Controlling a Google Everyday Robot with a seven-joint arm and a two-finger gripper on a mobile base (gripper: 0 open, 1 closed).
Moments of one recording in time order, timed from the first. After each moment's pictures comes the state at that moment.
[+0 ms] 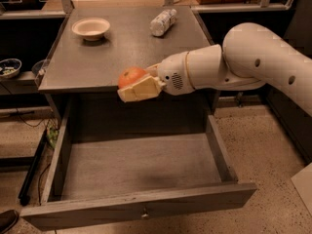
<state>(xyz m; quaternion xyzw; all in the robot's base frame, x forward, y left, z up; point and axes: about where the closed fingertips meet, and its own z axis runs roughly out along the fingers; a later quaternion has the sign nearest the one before) 0.540 0.048 0.908 -0.44 0.71 0.37 0.40</state>
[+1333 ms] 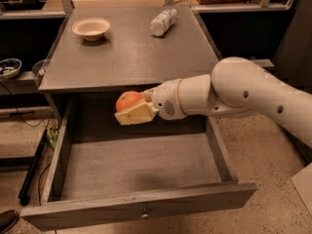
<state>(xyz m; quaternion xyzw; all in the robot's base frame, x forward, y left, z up) 0.521 0.058 0.852 -0.42 0.73 0.36 0.40</state>
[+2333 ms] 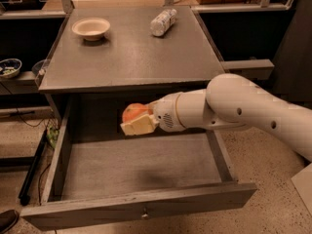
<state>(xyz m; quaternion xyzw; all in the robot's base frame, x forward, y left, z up) 0.524 0.047 0.810 -0.39 0.77 0.32 0.39</state>
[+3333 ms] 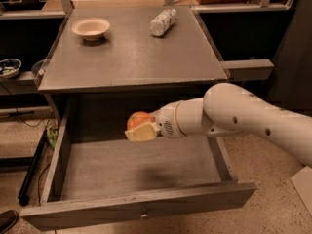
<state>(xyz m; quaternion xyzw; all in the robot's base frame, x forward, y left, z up) 0.522 0.035 0.775 -0.37 0.80 0.30 0.36</state>
